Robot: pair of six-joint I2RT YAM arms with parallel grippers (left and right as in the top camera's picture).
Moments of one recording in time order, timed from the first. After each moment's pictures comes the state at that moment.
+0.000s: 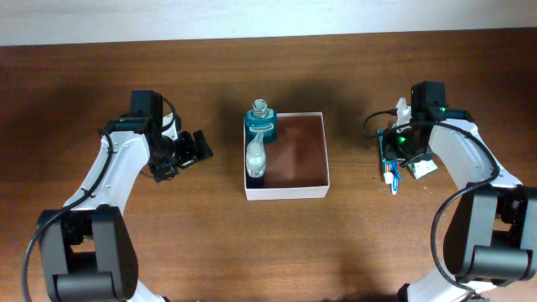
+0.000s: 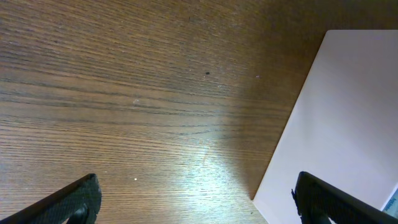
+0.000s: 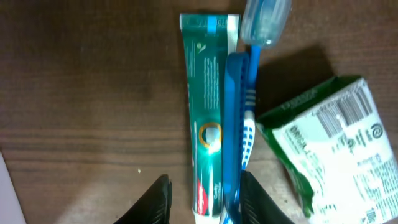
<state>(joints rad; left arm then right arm) 0.00 1.78 1.24 -0.84 0.31 -0.35 -0.13 1.81 1.23 -0.78 -0.10 -0.03</state>
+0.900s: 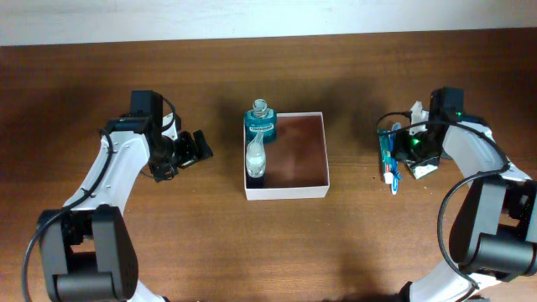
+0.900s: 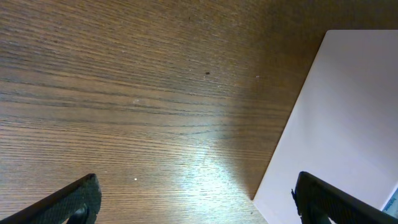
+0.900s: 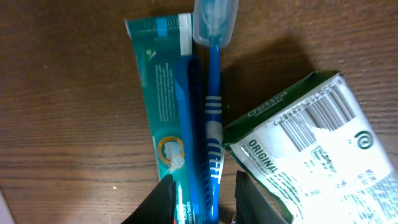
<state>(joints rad) 0.00 1.78 1.24 -0.84 0.31 -0.35 -0.24 1.85 1.19 -0.71 -0.21 -0.03</state>
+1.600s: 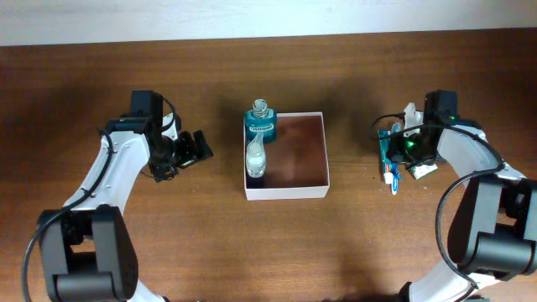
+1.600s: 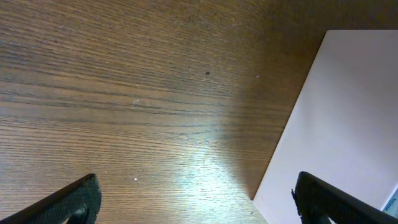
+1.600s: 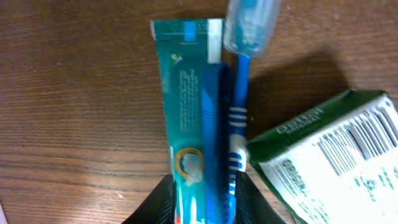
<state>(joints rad) 0.00 1.78 1.24 -0.84 0.31 -0.35 -0.21 1.85 1.16 -0.65 -0.22 -0.06</state>
